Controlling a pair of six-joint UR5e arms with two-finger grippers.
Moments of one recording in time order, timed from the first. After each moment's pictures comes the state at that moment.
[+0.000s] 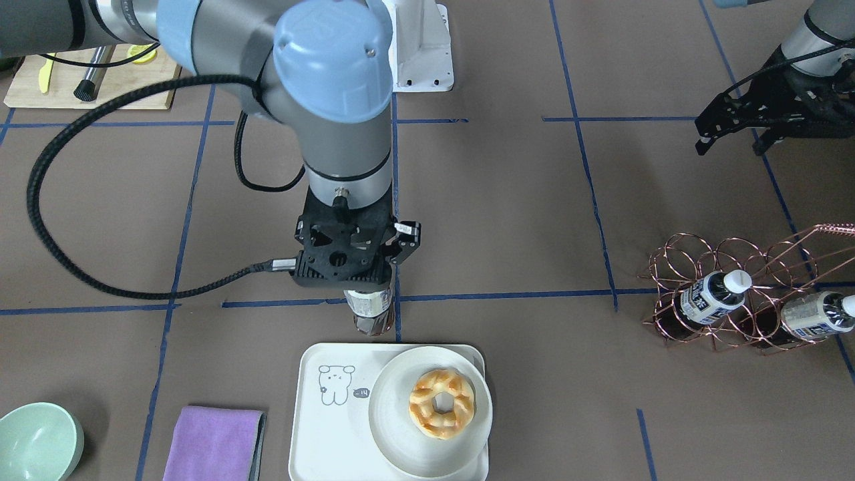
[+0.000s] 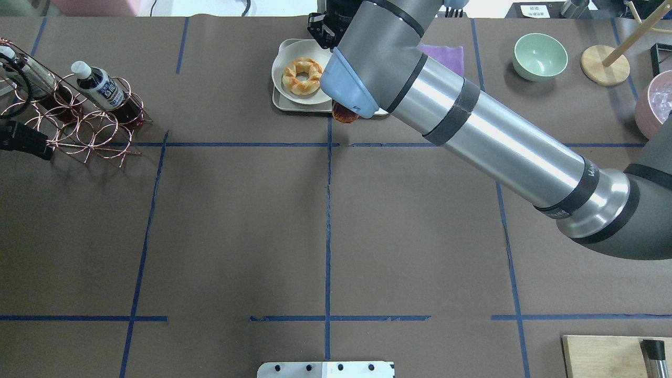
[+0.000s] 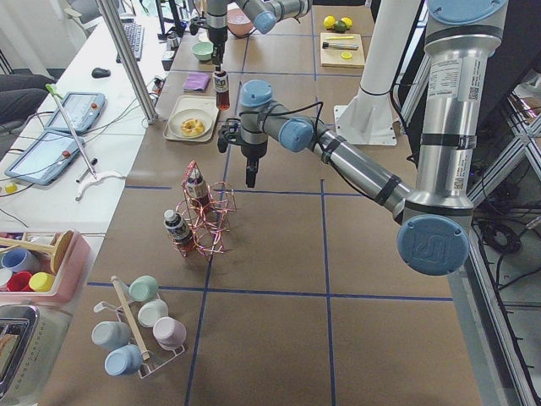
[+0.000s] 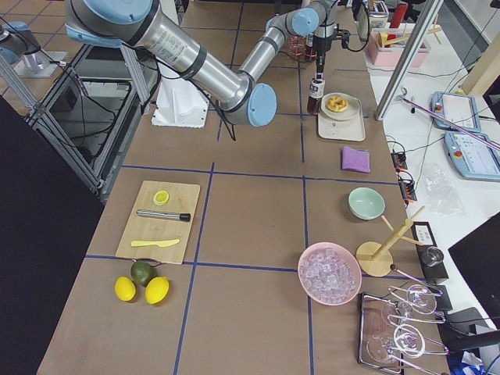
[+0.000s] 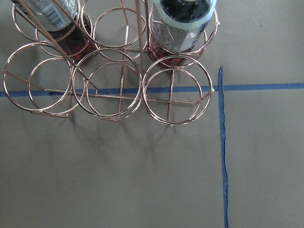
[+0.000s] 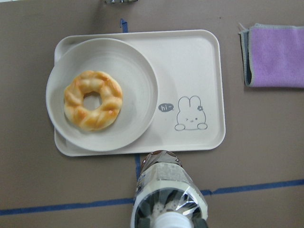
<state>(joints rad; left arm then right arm) -1.10 -1.60 -2.12 -1.53 -2.19 -0.67 0.86 -0.45 1.28 -1.77 2.02 1.02</state>
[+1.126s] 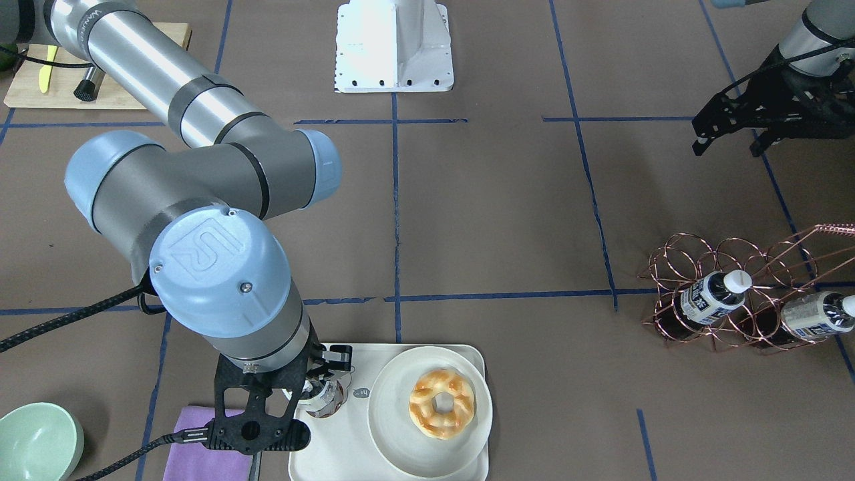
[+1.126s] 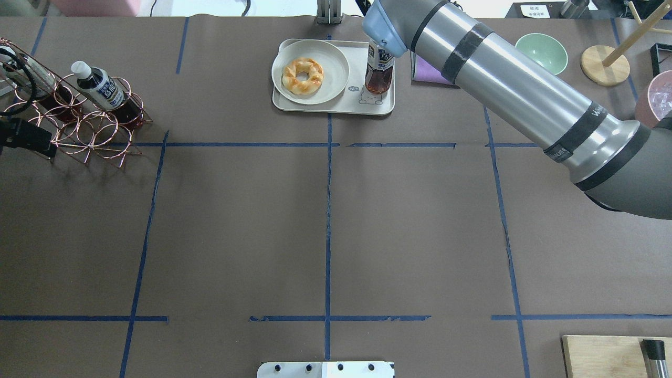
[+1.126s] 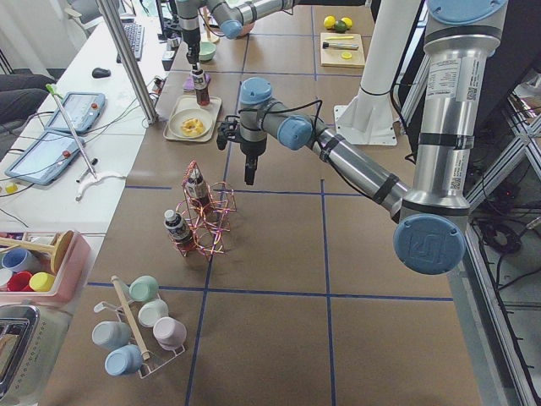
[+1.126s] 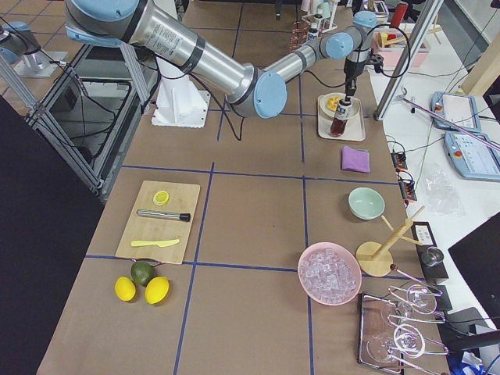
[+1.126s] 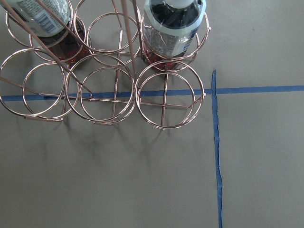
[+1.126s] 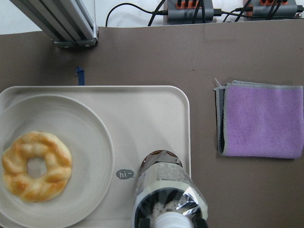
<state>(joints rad) -1.10 -1.62 -2.12 -1.53 -2.20 -0.67 0.96 -0.39 0.93 -1.56 2.10 0.86</state>
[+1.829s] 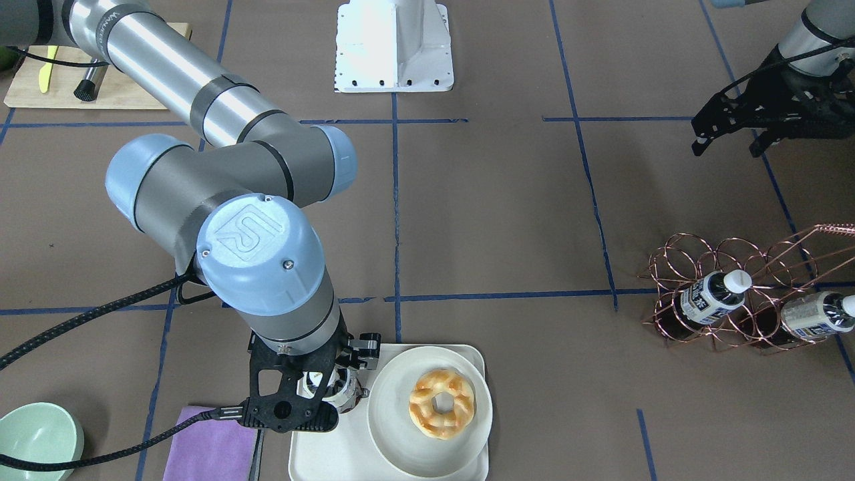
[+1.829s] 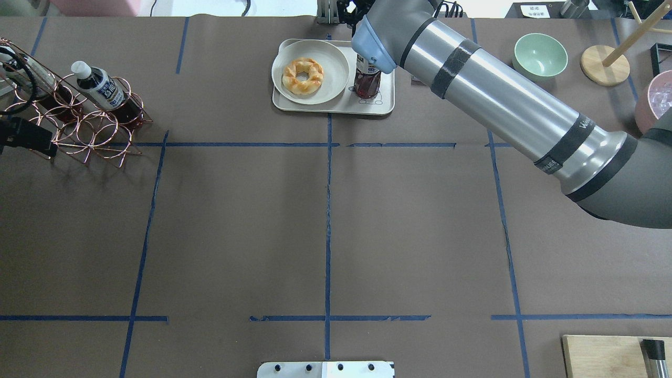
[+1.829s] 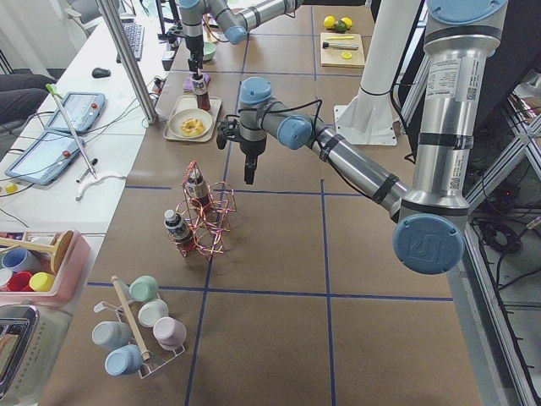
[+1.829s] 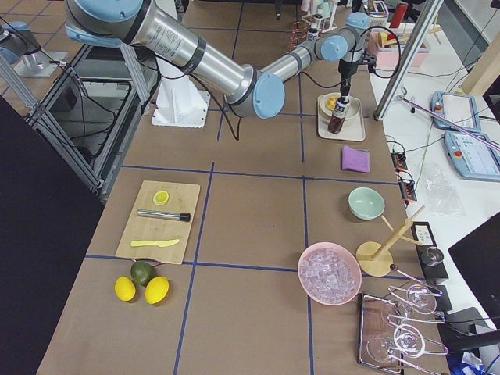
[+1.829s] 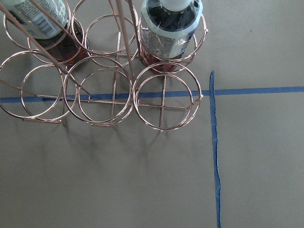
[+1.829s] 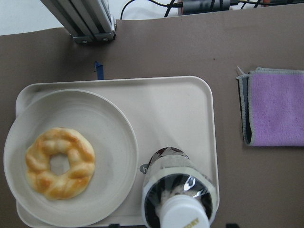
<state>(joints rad) -1.10 -1.62 -2.12 -1.53 -2.20 -0.67 0.93 -0.38 0.94 -1.51 2.09 0.95</state>
